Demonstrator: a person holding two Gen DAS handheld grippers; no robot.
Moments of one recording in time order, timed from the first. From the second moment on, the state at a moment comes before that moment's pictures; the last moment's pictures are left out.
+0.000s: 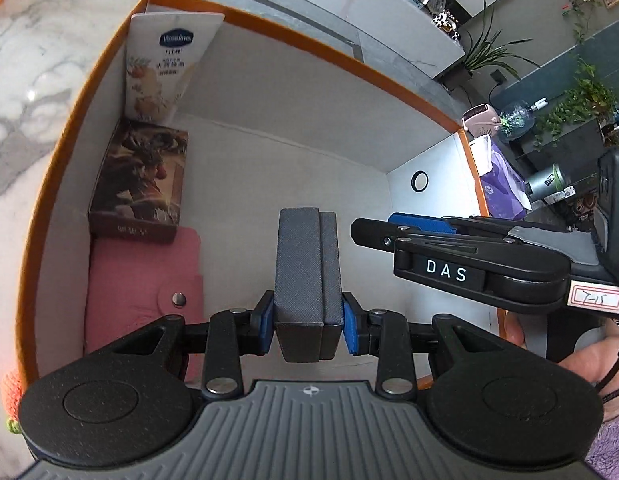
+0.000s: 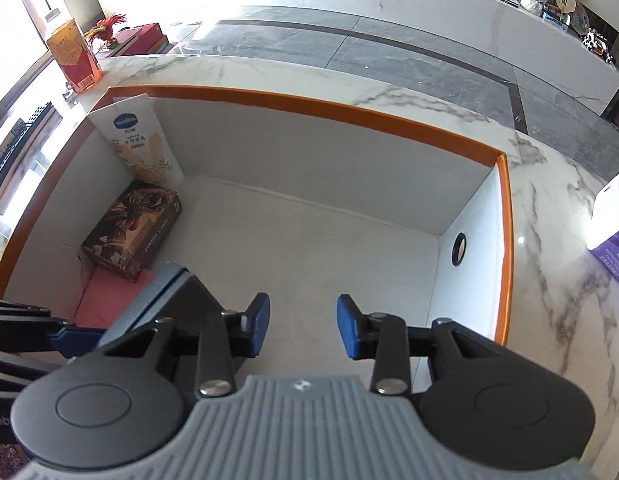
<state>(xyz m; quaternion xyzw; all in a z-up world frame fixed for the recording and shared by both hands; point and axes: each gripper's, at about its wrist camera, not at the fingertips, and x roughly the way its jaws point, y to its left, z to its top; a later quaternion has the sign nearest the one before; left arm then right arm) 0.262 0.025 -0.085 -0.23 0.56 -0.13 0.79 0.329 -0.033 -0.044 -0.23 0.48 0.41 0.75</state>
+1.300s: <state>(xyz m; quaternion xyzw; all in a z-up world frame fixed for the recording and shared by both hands) 0.250 0.040 -0.061 -0.13 0.55 -0.10 0.82 0.323 -0.037 -0.067 -0.16 0.57 0.42 0.69</state>
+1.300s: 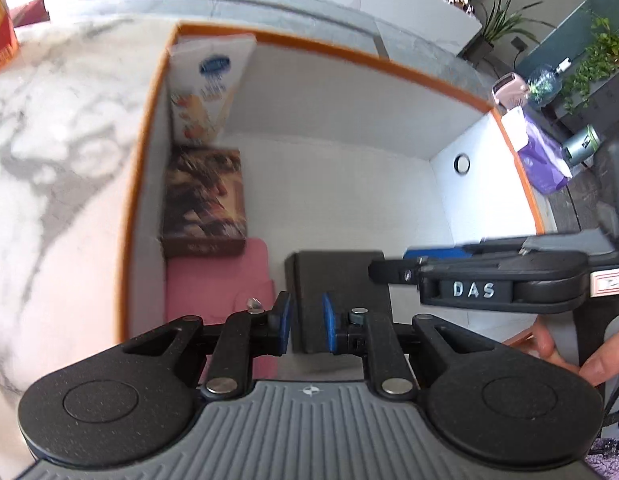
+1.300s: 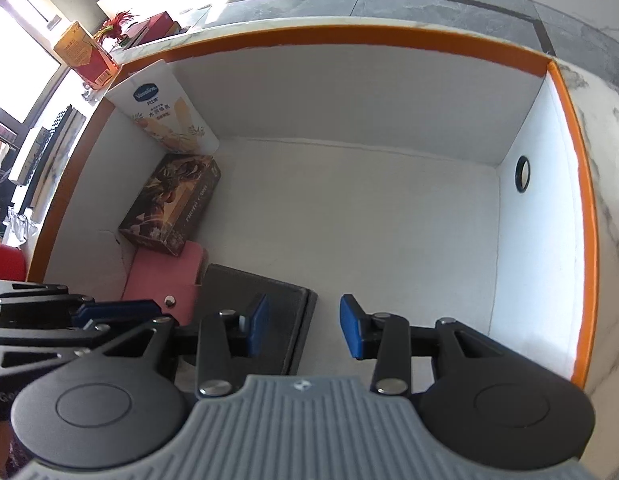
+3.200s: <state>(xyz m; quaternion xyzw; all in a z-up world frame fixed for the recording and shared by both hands) 0.019 0.071 -0.033 -0.02 0.46 -0.09 0.88 0.071 -0.158 -0.040 -0.17 0.38 0.45 0.79</state>
